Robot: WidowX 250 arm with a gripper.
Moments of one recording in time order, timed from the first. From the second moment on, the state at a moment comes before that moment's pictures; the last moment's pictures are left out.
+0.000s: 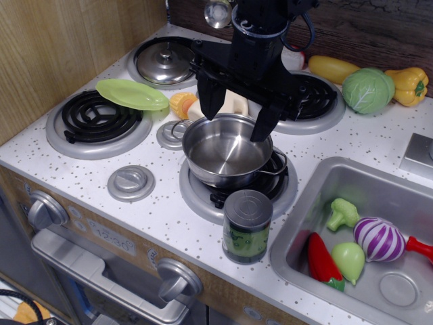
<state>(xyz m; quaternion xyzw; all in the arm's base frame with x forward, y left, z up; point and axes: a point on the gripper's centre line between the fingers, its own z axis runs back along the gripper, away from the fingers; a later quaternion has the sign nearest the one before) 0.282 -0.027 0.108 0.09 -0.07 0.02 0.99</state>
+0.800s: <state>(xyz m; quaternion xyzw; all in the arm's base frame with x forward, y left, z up) 0.337 0.052 0.106 0.12 -0.10 0.02 0.99</state>
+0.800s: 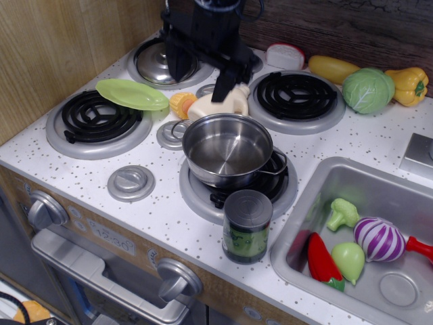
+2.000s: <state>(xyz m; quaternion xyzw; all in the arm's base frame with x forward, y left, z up) 0.429 0.173 0.053 0.09 -0.24 -0.02 0.97</state>
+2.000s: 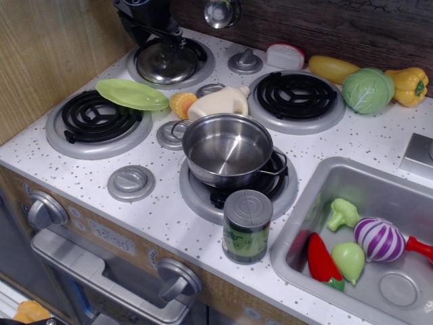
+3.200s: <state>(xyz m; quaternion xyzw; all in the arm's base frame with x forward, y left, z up) 0.448 0.183 0.039 0.07 -0.19 -0.05 0.98</state>
